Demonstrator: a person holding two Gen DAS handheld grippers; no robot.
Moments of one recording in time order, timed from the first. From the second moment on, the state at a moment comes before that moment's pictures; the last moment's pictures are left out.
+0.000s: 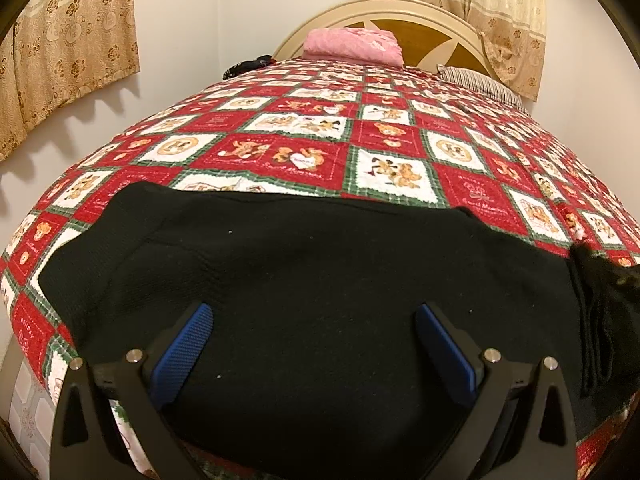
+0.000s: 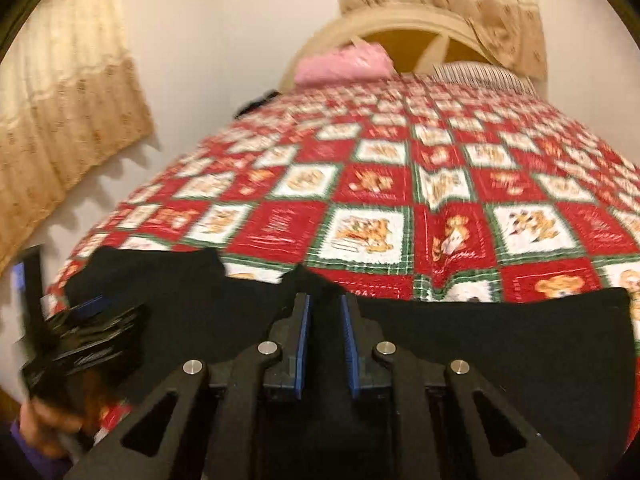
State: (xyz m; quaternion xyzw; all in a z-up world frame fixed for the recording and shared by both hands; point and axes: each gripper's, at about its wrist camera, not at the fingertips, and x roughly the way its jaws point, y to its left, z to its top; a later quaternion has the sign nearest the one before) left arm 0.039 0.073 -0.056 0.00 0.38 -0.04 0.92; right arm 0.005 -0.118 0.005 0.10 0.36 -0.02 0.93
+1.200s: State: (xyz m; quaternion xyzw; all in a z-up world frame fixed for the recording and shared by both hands) left arm 0.013 -0.043 -0.038 -0.07 0.43 -0.30 0.85; right arm -0.162 -0.206 0.006 0.13 0.33 -0.09 0.93
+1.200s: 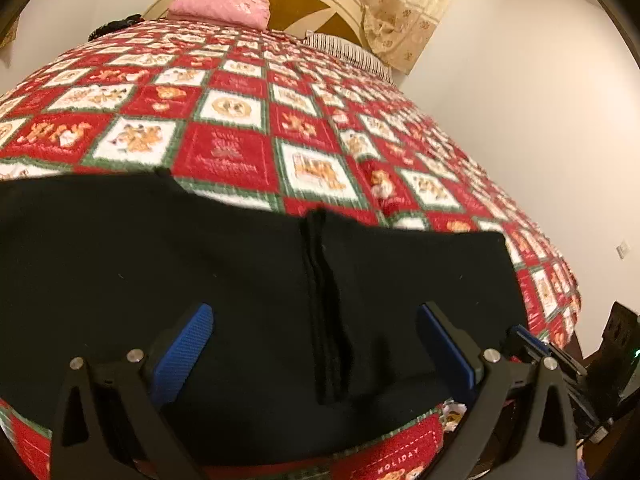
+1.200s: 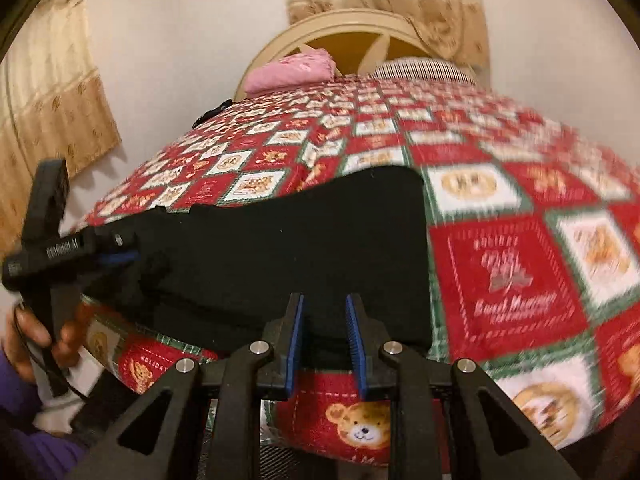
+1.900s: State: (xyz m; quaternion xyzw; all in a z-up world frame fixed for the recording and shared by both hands) left arm -0.024 -0.070 -0.038 0.02 0.42 -0.25 0.87; right arm -0.163 -0.194 0.001 0.09 0.33 -0.10 0.93
